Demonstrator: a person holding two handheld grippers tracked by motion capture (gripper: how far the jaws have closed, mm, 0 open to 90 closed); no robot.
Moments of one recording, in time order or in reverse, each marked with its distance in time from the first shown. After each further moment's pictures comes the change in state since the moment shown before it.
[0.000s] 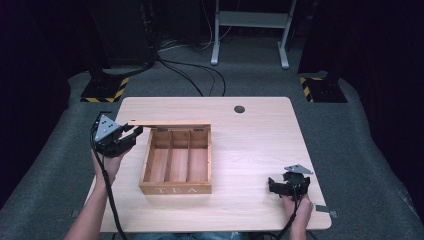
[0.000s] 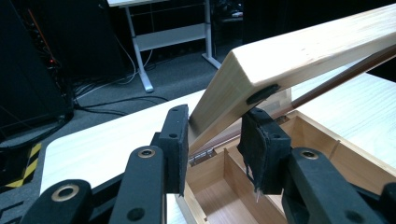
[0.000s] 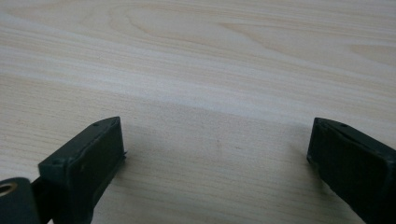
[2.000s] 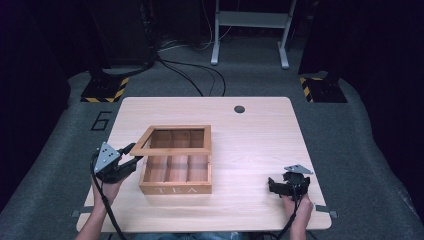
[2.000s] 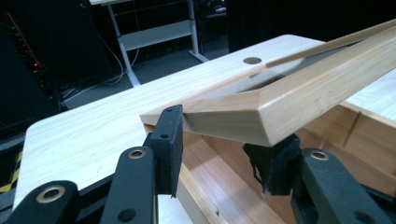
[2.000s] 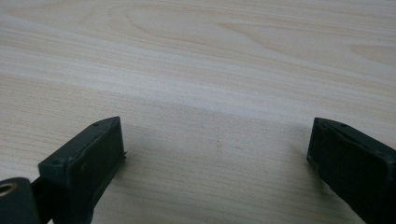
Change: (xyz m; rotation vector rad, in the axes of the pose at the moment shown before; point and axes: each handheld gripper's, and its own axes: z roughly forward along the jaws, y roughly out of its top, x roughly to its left) left arm -0.023 -0.063 -0.030 -0.005 -0.060 0.061; right arm 0.000 0.000 0.000 0.000 0.000 0.000
